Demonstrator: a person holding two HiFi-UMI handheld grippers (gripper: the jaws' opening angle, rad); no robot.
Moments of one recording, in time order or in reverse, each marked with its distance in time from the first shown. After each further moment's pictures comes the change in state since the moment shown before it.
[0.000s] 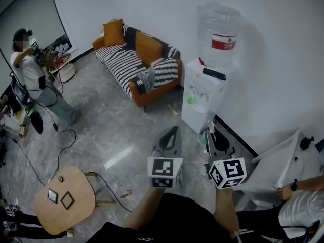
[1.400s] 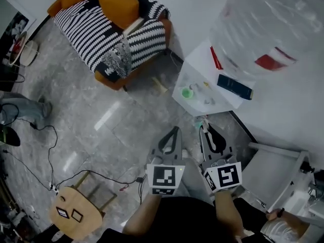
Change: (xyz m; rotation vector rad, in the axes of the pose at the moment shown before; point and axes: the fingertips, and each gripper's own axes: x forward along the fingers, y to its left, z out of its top) left arm 0.373 0.138 -0.106 -0.105 0.346 -0.142; right arm 0.369 -0.149 -0.125 0.012 0.309 -0.008
